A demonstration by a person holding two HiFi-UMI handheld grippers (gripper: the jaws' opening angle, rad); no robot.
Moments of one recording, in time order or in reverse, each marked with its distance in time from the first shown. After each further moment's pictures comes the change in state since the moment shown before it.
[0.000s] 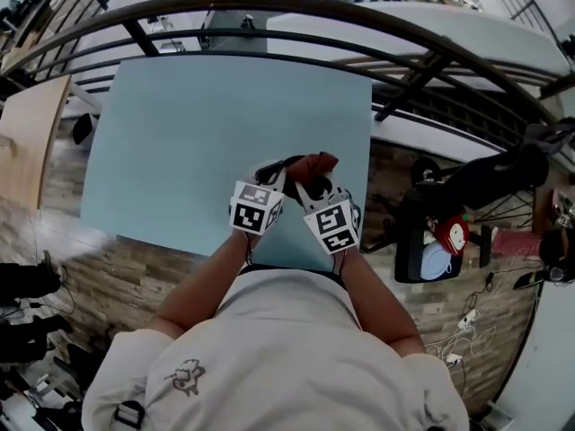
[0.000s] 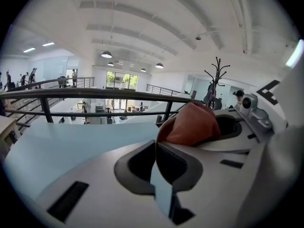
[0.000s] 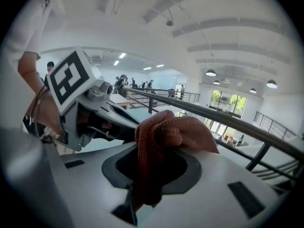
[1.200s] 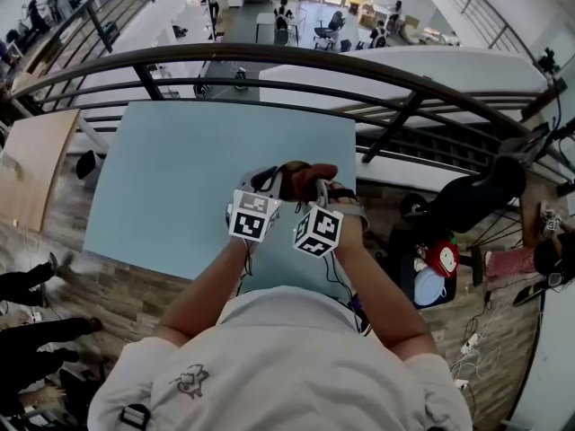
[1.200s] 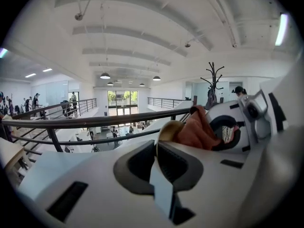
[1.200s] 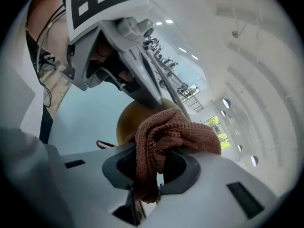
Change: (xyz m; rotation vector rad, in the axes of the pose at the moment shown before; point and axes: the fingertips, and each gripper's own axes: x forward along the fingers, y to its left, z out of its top) left arm -0.040 0.001 0.089 0.154 -0.169 0.084; right arm -0.021 -0.028 0.042 -0.678 0.315 -0.184
